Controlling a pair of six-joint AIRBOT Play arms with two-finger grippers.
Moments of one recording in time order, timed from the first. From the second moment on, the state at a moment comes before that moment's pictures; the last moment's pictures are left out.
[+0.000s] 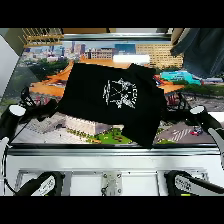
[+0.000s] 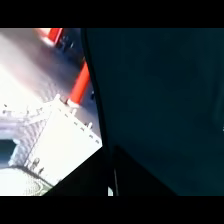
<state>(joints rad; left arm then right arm) 0.23 -1.10 0.78 1.03 -0.81 -1.61 -0.23 -1.30 0.74 -0.81 0.83 1.19</state>
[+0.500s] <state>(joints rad) 0.27 -0.78 1.46 1.03 -0.90 -1.59 -0.23 -0.85 1.41 -0.87 1.01 1.21</state>
